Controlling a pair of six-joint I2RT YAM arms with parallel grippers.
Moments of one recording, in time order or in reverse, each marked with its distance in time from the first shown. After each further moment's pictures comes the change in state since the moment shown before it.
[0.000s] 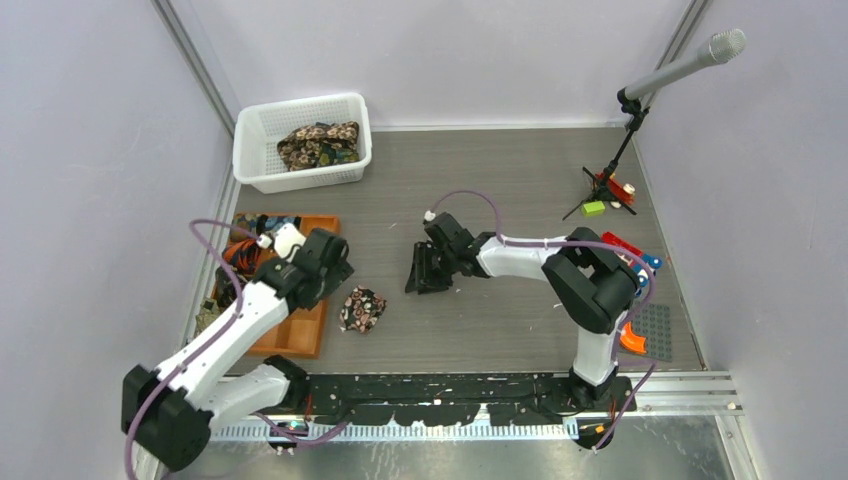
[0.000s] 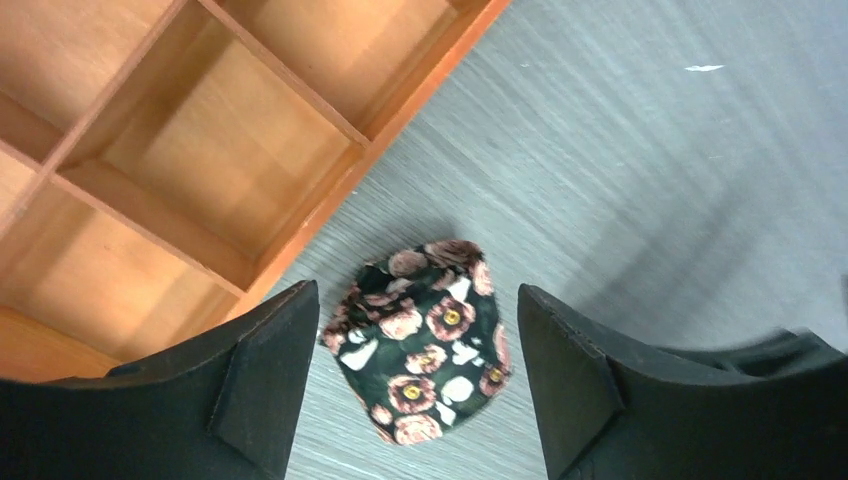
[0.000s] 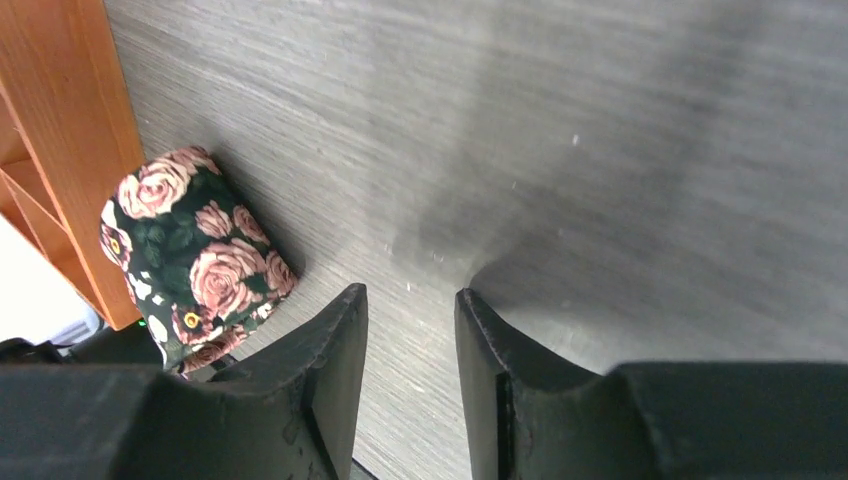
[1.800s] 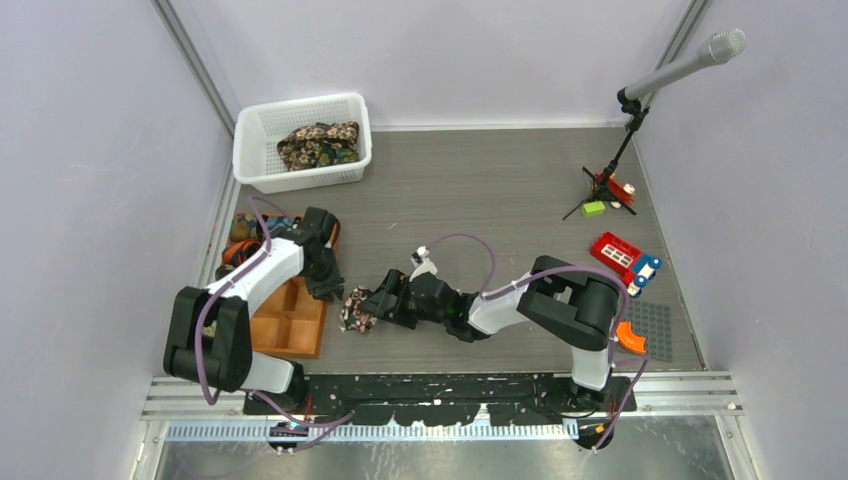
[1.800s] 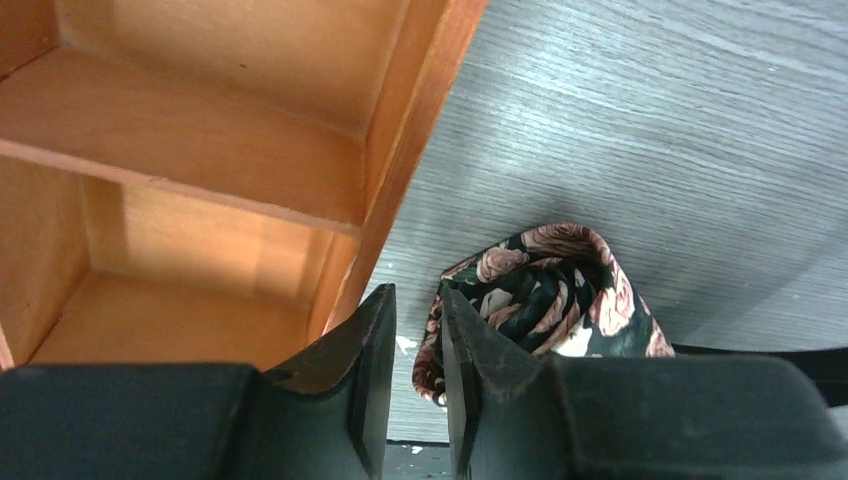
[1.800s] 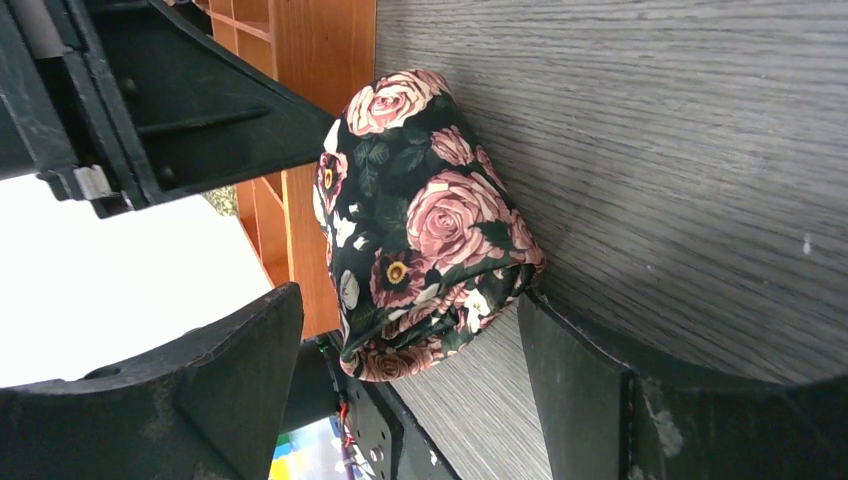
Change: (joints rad) left arm 0.317 0.433 0.068 0.069 0.460 0.669; right arm 0.320 -0.004 -0.337 0.822 0.323 0.494
